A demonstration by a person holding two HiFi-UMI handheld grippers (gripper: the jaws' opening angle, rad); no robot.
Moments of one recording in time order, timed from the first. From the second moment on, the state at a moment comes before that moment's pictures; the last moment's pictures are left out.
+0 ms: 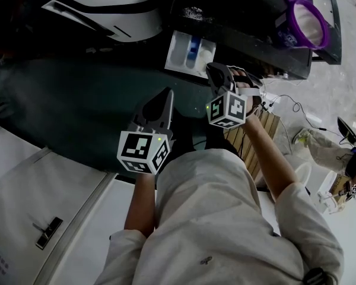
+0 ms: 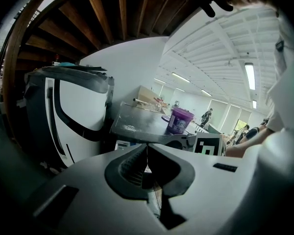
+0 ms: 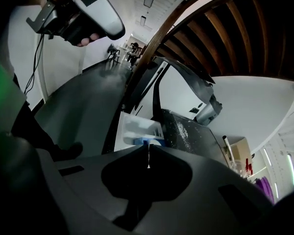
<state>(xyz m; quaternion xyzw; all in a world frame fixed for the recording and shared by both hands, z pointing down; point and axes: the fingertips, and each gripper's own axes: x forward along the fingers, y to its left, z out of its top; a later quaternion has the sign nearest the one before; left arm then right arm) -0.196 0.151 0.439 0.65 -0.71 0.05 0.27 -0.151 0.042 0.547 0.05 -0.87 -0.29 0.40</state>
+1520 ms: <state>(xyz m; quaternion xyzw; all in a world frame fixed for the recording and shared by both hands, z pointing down) -0.139 0.100 0.398 0.65 -0.73 0.02 0.21 -0.100 0.033 0.418 0.07 -0.95 -0.17 0.24</state>
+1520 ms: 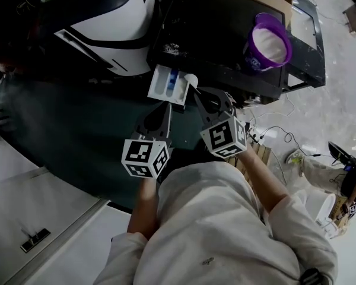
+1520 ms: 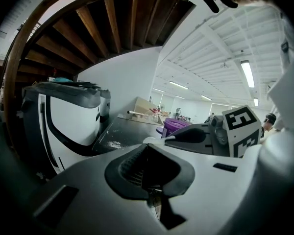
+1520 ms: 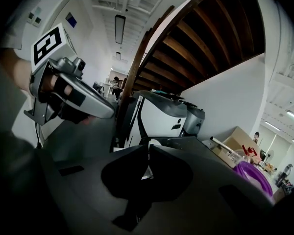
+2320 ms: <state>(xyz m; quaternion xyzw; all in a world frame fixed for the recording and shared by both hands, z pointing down) -0.047 0.034 0.380 0.71 -0.68 0.05 0.17 -0.003 -0.006 0.350 0.15 -0.97 -0.10 0.17</state>
